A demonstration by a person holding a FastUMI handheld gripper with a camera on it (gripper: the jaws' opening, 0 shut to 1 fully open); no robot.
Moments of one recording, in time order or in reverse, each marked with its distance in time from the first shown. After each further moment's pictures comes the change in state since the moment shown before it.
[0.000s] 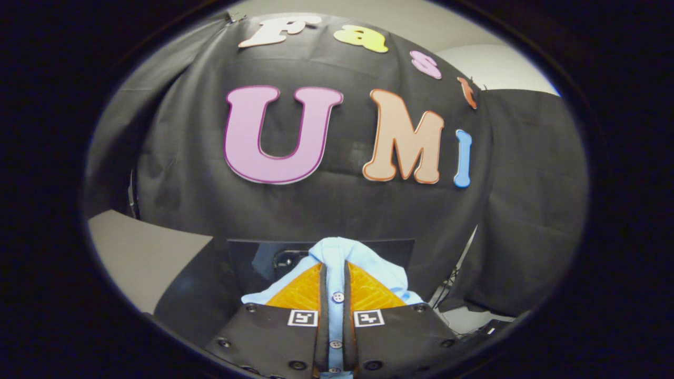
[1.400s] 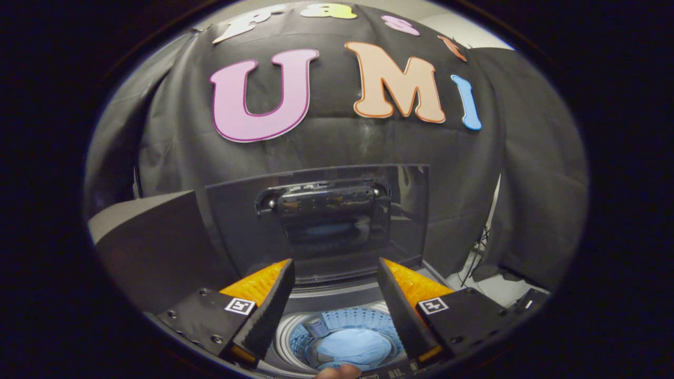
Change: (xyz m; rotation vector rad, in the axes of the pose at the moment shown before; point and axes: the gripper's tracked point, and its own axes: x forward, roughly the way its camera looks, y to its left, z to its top) arm 0.015 -0.015 -0.082 0.149 0.089 0.109
